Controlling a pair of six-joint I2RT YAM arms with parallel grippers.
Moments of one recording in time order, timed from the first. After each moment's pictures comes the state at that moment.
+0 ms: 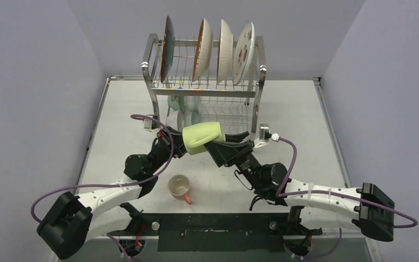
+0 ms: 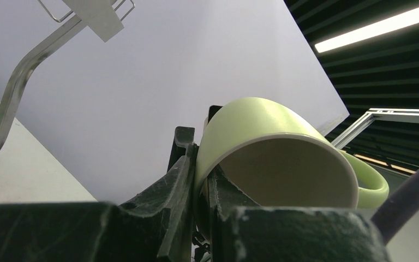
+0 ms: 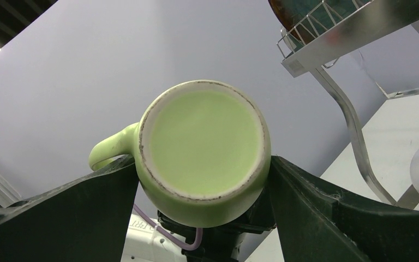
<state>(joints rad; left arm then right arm) -0.68 1.07 0.36 1.31 0.28 -1.36 1.17 1.05 0.52 1.07 0.30 0.75</state>
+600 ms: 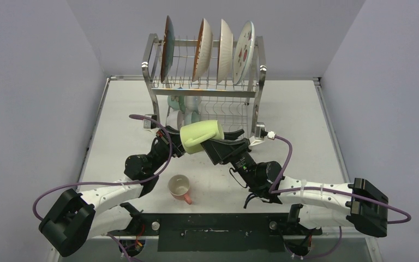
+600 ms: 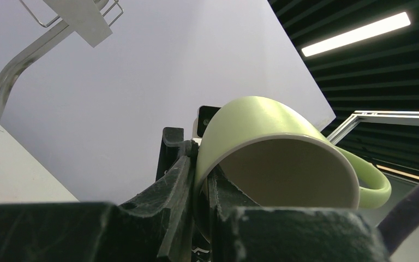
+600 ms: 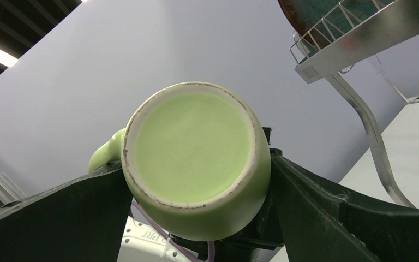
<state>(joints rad) -0.68 1.11 0.36 1.39 0.27 -1.39 1.17 1.14 0.57 1.16 0.31 0.77</state>
